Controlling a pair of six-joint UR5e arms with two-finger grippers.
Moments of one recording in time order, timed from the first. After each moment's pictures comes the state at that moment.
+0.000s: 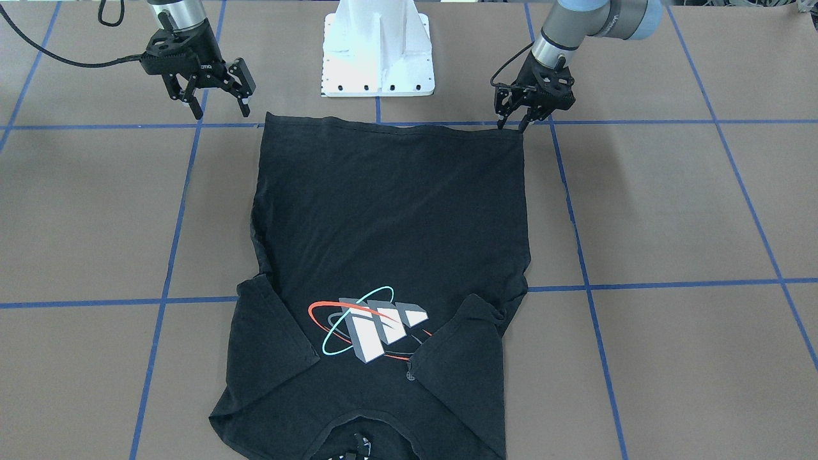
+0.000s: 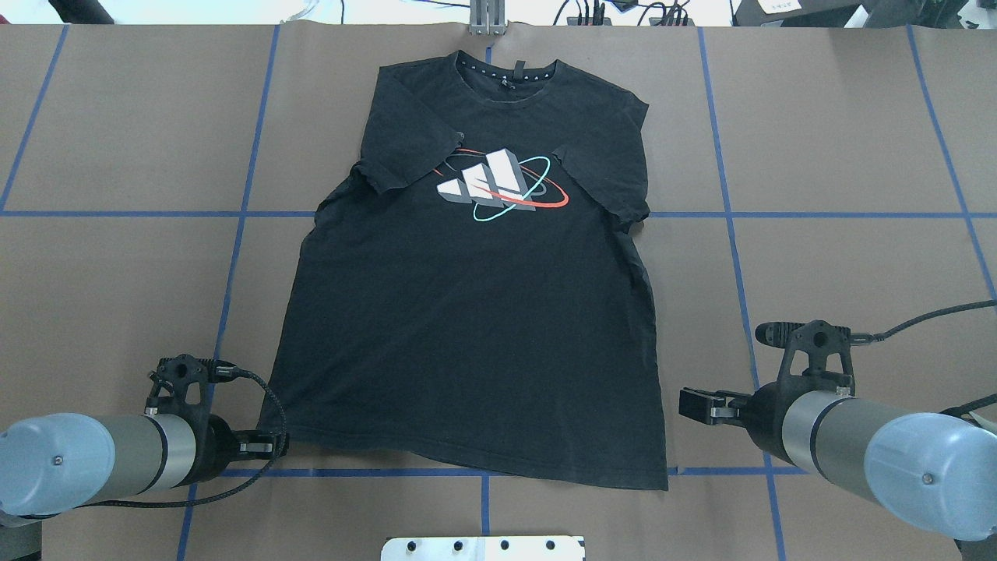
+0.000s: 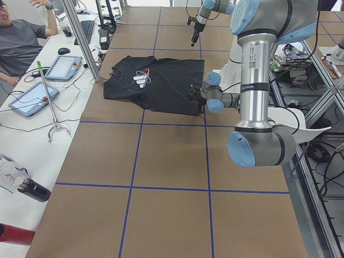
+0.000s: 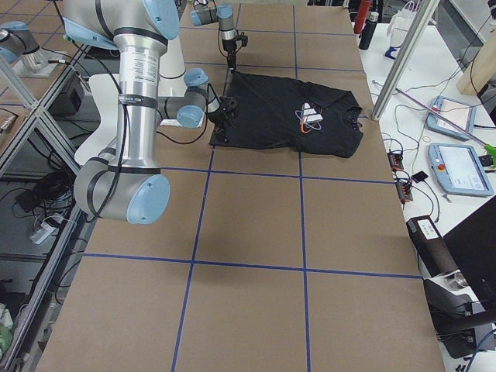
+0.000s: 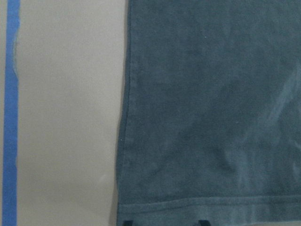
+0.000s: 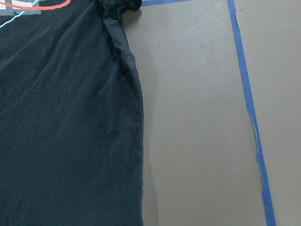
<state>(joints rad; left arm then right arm) -0.23 -1.50 -2.05 -2.17 -1.61 -1.38 0.22 -1.70 2.30 -1.28 1.42 1.48</state>
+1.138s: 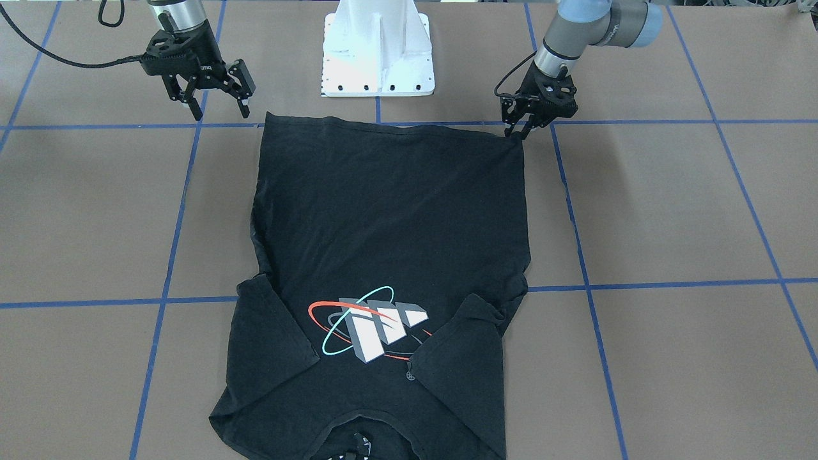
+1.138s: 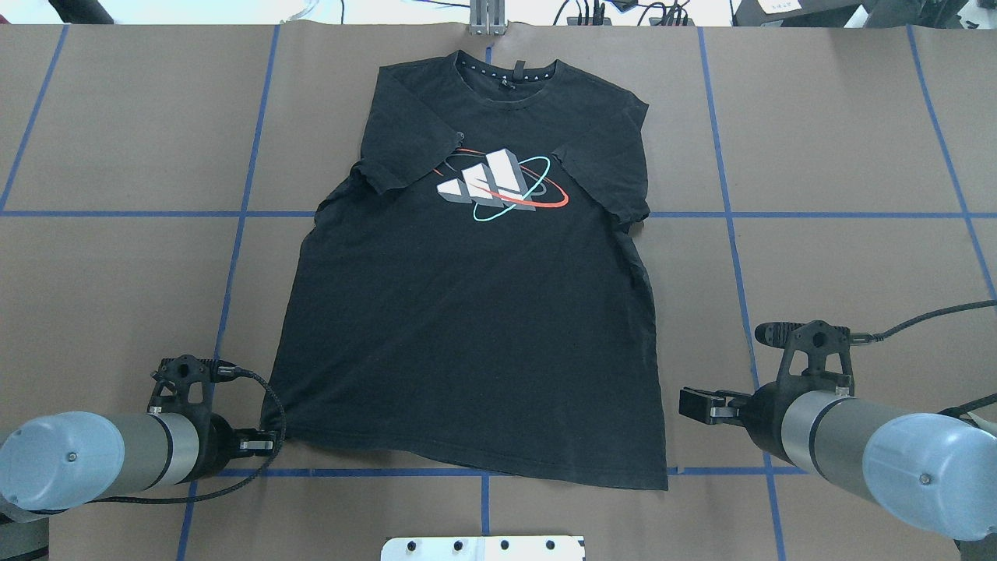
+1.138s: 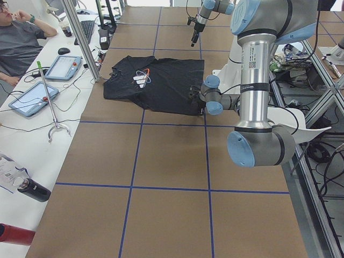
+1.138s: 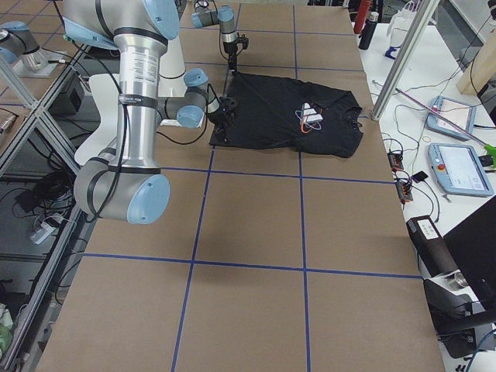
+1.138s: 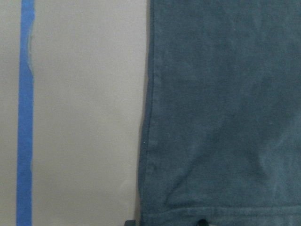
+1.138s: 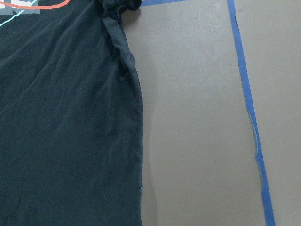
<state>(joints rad) -0.24 -1.50 -2.01 -2.17 -1.61 -1.38 0.22 -1.70 2.30 -1.28 1.41 1.48</state>
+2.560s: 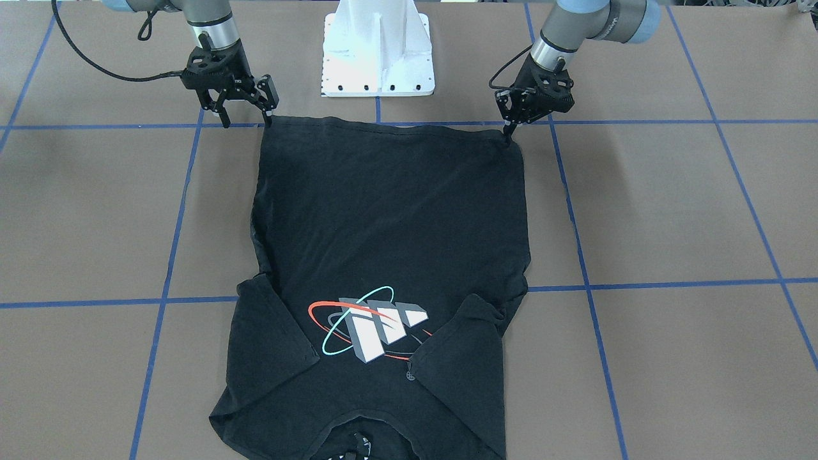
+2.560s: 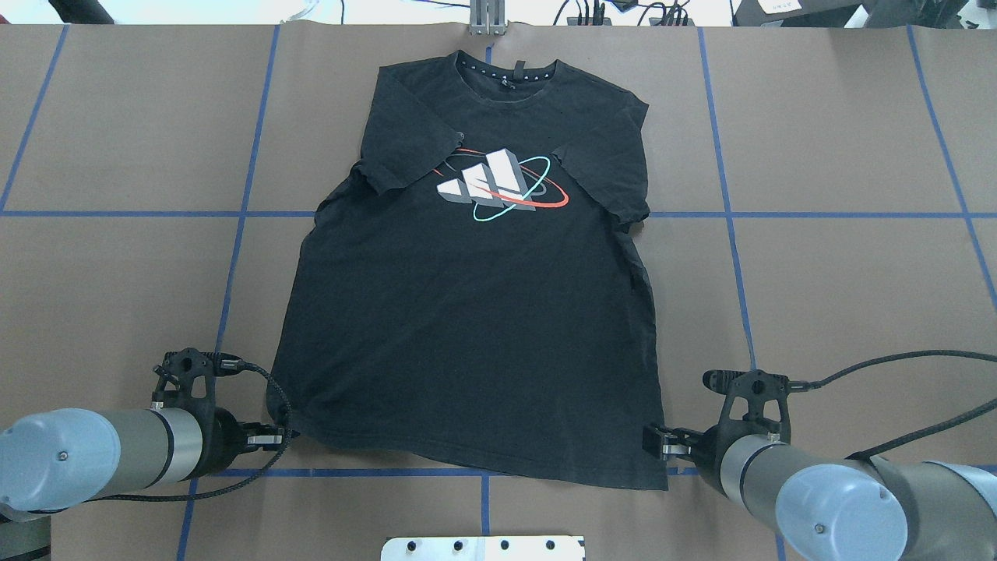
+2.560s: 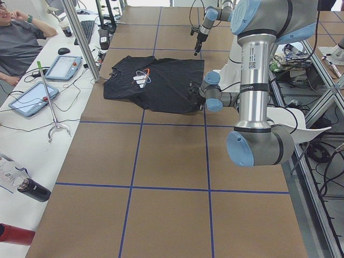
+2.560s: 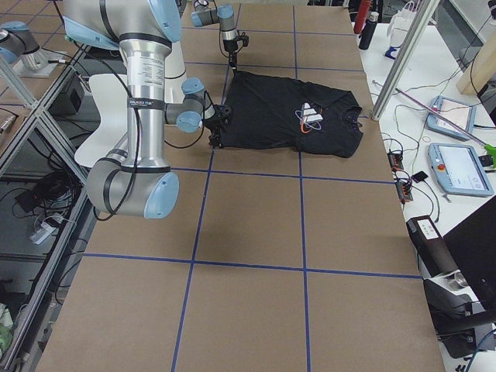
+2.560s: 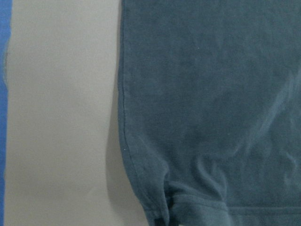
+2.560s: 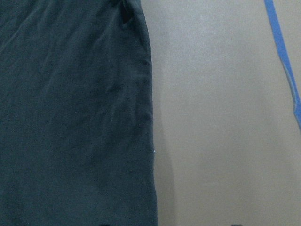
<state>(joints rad) -0.24 -1.52 -2.04 -2.18 -1.60 -1.38 0.09 -1.61 2.16 -1.28 1.33 1.59</state>
